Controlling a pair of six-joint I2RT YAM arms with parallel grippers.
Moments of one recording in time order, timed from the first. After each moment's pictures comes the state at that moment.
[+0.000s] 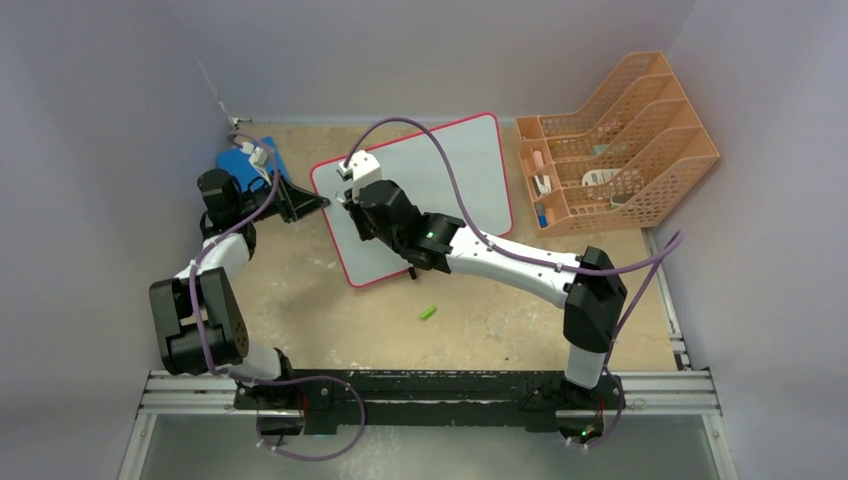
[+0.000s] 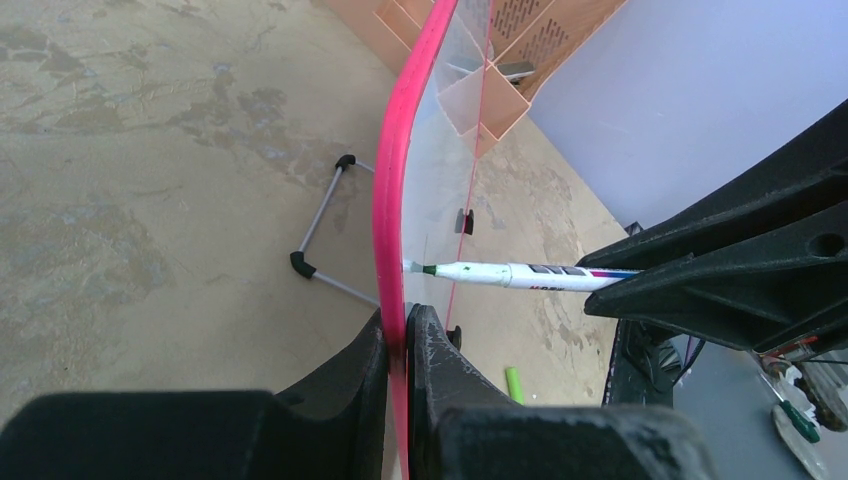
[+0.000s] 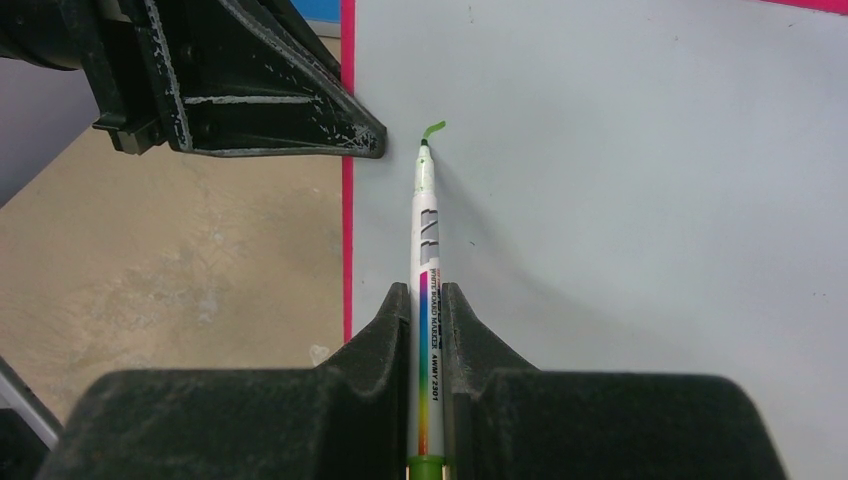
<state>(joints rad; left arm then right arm) 0.27 1.47 0.78 0.49 1.29 -0.43 1.07 1.81 1.59 -0.18 0.35 0.20</state>
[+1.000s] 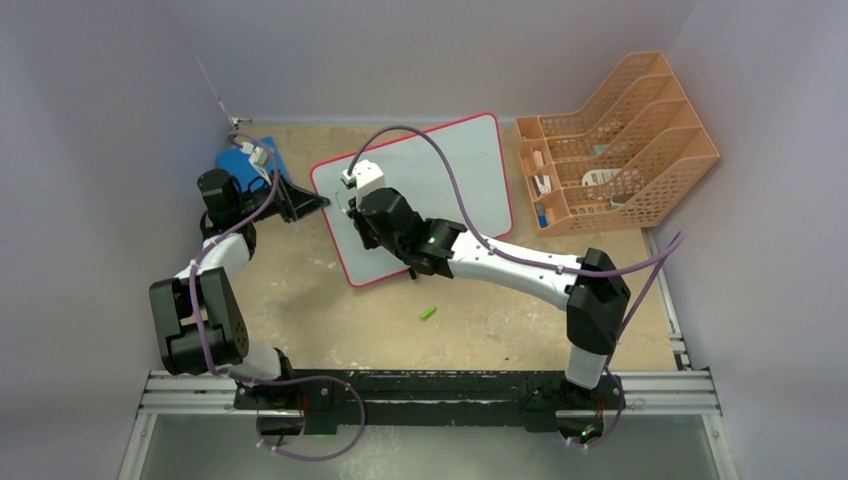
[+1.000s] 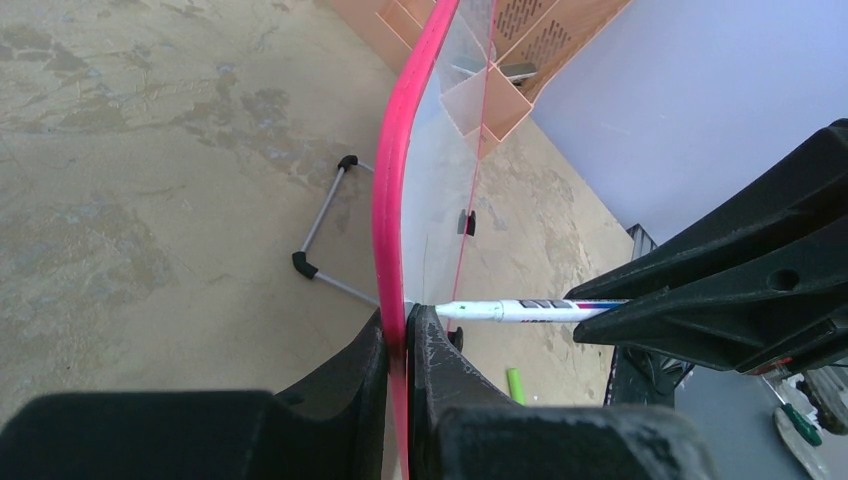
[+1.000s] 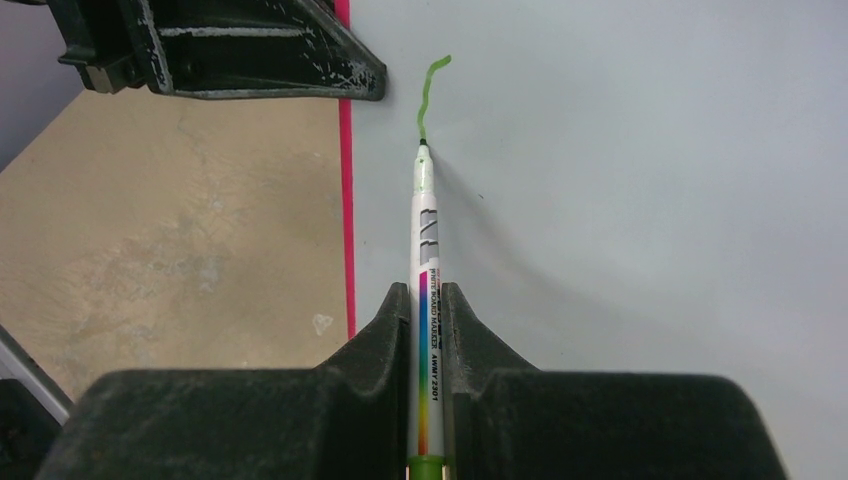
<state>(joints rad) 0.27 1.47 0.78 0.49 1.28 -0.43 1.07 1.80 1.53 -0.20 0.34 0.25</state>
